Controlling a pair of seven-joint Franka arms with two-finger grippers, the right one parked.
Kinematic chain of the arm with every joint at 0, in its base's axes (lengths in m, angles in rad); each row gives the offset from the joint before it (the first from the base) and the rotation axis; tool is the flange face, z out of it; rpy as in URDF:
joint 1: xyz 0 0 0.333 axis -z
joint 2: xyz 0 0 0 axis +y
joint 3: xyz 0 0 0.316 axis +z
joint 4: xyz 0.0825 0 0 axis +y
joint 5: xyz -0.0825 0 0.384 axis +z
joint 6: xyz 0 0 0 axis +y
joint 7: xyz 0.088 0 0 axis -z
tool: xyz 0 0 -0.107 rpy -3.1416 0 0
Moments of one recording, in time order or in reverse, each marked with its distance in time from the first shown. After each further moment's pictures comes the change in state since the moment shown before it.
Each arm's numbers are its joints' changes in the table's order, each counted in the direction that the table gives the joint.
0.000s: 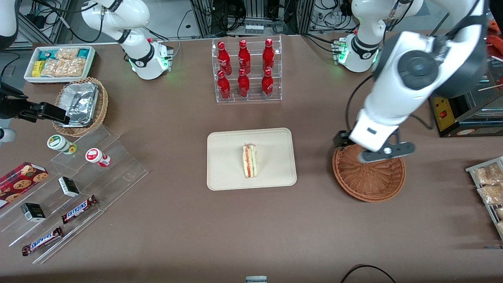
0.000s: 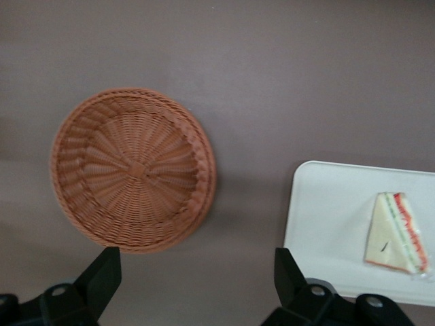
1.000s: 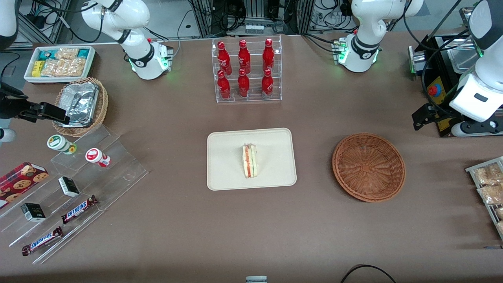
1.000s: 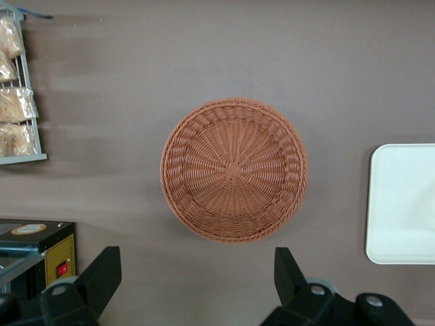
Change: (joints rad) arm 0.069 -0.167 0.344 0.030 -0.052 0.091 0.385
